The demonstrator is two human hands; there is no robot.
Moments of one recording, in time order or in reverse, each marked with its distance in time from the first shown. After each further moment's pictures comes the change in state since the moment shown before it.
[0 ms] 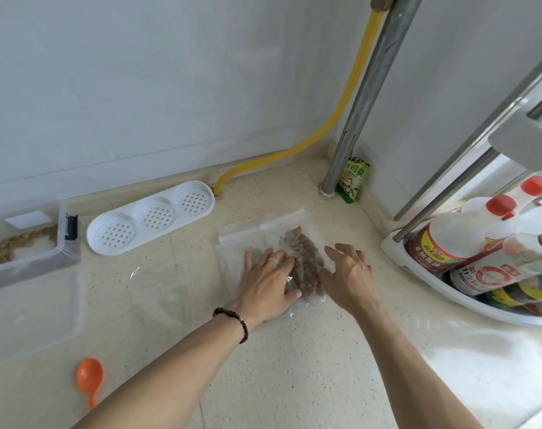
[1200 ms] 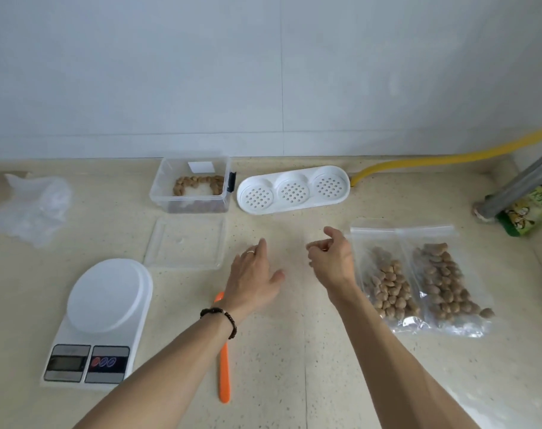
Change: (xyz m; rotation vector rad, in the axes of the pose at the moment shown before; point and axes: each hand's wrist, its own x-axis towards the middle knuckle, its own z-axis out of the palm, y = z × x) left_hand -0.148 -0.152 -0.022 -0.323 0.192 -0.666; right_hand -0.020 -0.208 0.109 0.794 -0.221 -0.058
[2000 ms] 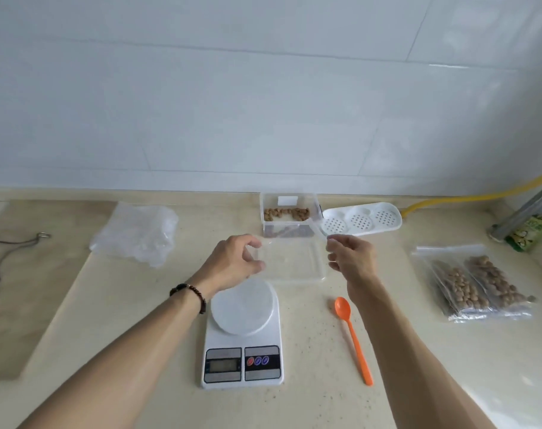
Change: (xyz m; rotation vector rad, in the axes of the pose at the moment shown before) left_hand -0.066 -0.241 -0.221 -0.429 -0.053 0.146; right_hand -0.141 -0.110 0.189 0.242 0.192 -0.077
